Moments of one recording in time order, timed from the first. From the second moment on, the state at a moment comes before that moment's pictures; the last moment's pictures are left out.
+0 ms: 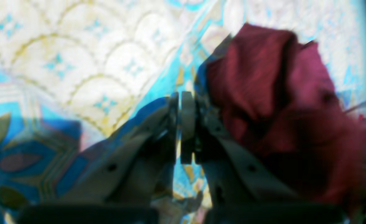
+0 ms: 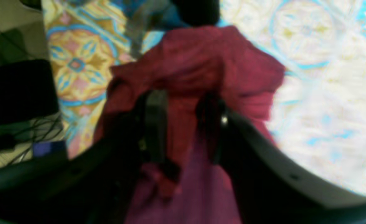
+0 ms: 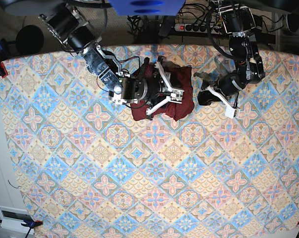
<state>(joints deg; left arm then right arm) 6.1 -6.9 -21.0 82.4 -43.2 -31.1 56.6 8.6 10.4 -41.6 96.8 15.8 40.9 -55.4</state>
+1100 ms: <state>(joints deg) 12.6 -10.9 -10.2 107.2 -48.2 -28.9 71.2 8.4 13.4 -25.3 102.2 15.4 40.9 -56.7</state>
